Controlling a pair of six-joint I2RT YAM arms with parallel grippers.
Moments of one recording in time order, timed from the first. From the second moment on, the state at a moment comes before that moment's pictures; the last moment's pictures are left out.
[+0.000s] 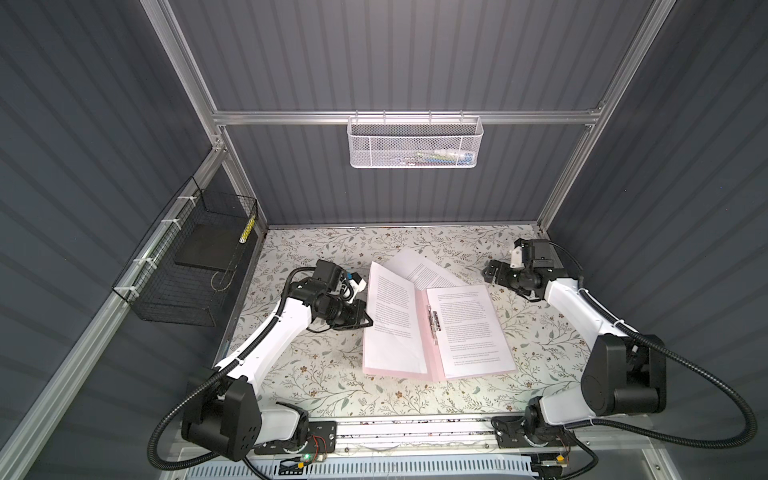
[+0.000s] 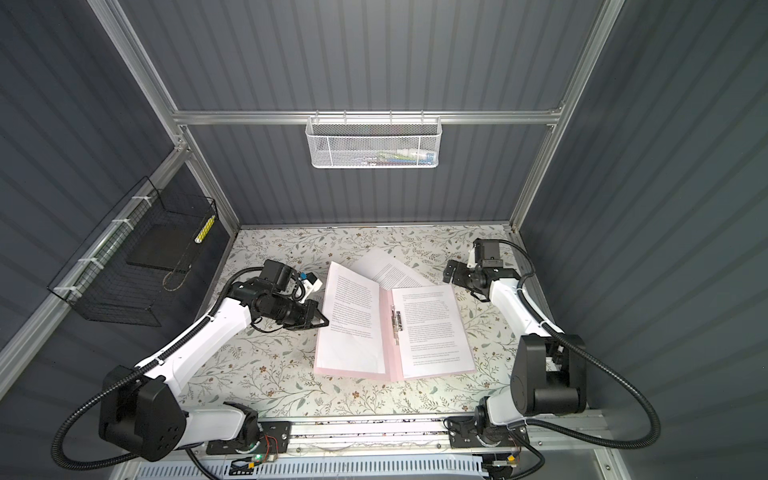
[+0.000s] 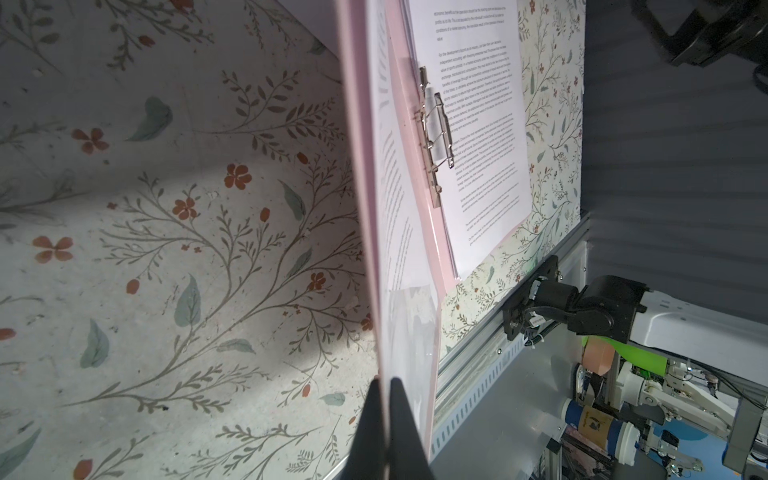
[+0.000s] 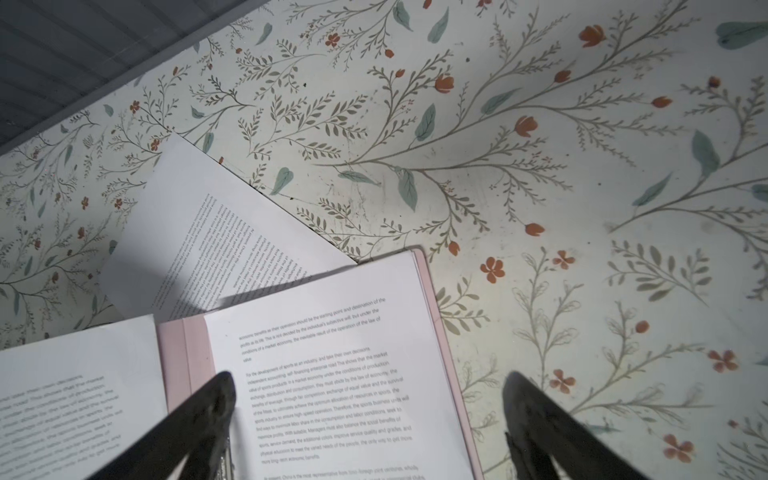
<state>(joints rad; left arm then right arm) -0.38 1.33 1.02 -0.87 0.62 -0.26 0.02 1.49 1.07 -0.47 -0.18 0.34</state>
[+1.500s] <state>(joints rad) -0.54 2.21 2.15 -1.02 0.23 -0.37 0.21 1.93 1.33 -0.52 -0.28 0.49</state>
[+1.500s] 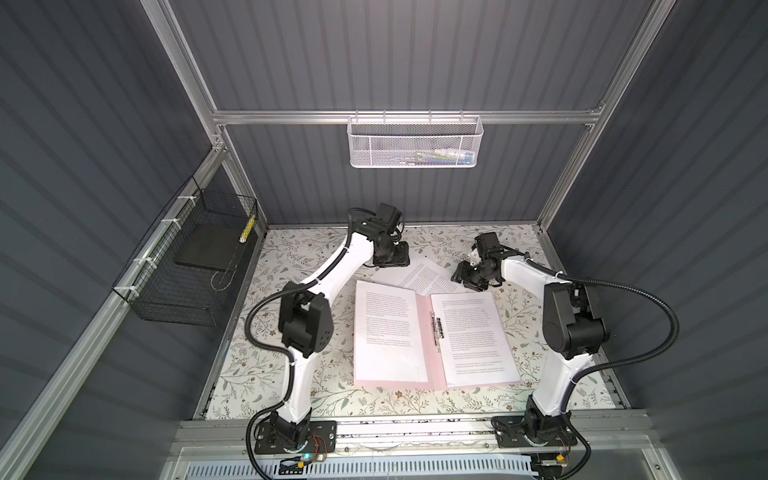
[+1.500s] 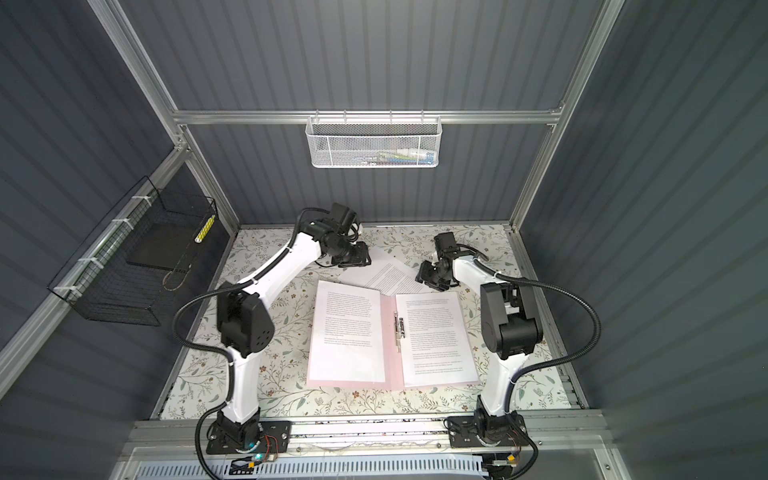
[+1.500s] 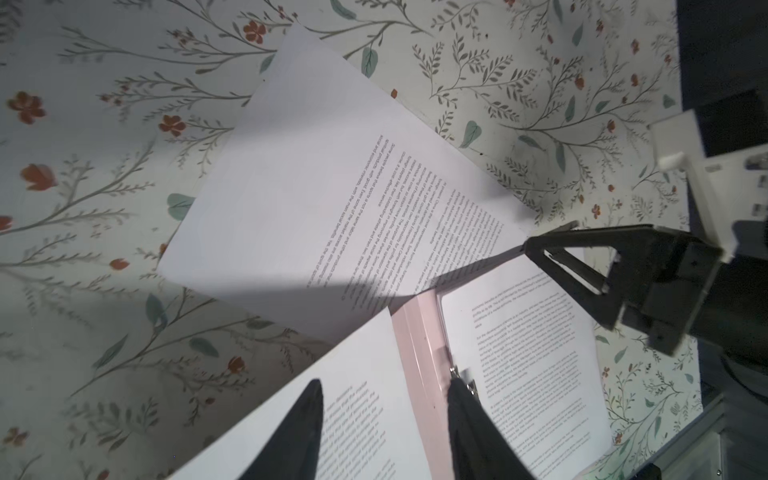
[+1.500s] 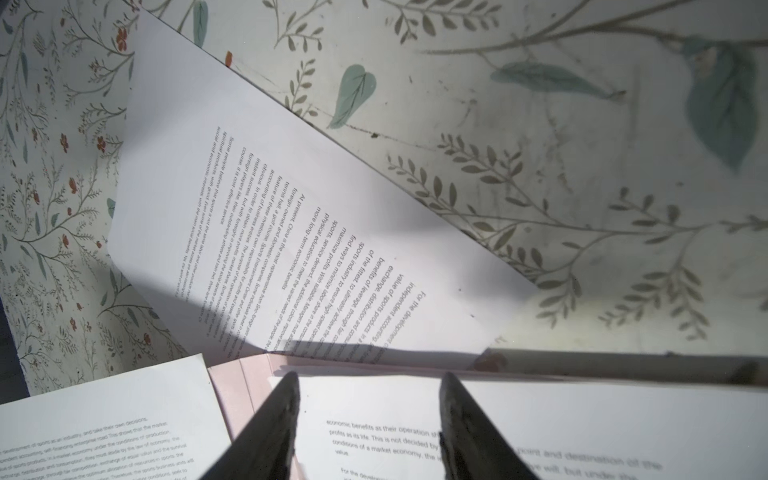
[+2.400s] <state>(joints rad) -0.51 2.51 2.24 -1.05 0.42 -0.30 0.20 2.23 1.60 -0.43 -0.50 0.66</state>
